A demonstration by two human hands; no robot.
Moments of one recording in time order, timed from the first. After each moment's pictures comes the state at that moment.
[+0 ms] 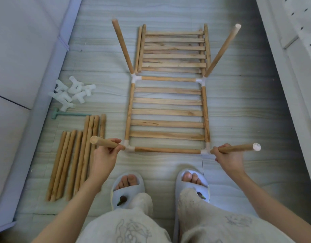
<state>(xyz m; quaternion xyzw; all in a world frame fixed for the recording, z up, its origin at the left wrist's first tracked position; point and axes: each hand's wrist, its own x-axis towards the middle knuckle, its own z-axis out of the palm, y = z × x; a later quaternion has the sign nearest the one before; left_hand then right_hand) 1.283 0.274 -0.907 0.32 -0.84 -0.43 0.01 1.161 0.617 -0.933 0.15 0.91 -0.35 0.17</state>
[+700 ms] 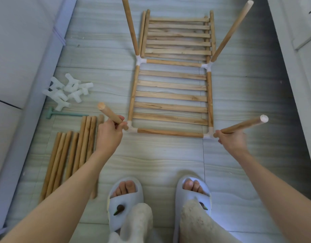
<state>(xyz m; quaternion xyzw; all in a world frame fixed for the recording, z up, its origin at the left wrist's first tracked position) 1.200 0.258 -0.921 0.32 -0.86 -0.40 0.04 1.085 0.595 -0.928 0.16 0.91 -0.35 0.17</state>
